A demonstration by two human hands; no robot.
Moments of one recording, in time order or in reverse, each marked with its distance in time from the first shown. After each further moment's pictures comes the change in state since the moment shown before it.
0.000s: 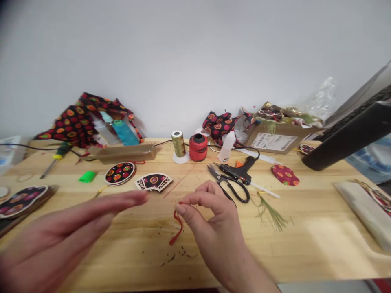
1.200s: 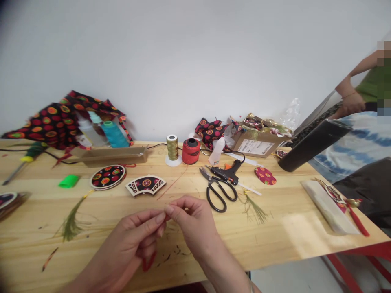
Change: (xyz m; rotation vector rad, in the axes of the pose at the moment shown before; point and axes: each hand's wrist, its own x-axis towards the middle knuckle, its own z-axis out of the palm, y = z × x) left_hand 0.018 -0.016 0.076 -0.631 -0.302 -0.377; right_hand -0.003 0.023 0.038 0.530 -0.063 0.404
